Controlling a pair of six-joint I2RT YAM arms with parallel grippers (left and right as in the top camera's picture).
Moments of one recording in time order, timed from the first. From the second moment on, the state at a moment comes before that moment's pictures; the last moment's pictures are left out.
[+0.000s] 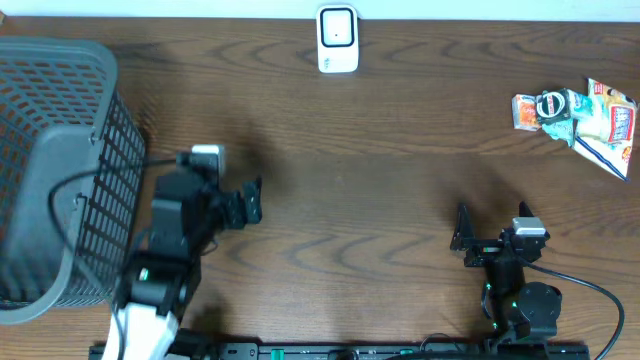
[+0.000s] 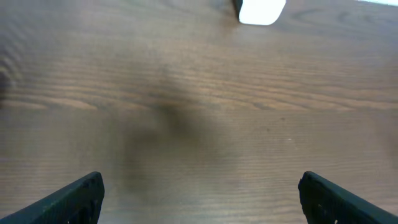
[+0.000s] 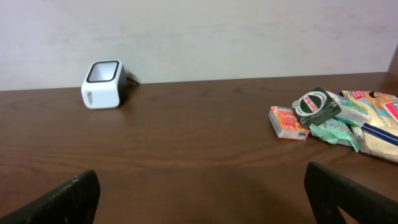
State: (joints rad) left arm -0.19 0.82 0.61 -0.42 0.08 -0.22; right arm 0.01 0.01 0.01 -0.07 -0.01 0.06
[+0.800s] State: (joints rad) left arm -0.19 0.39 0.49 -0.62 0.09 -0.09; right arm 0.01 0.01 0.01 -0.07 -0.01 0.06
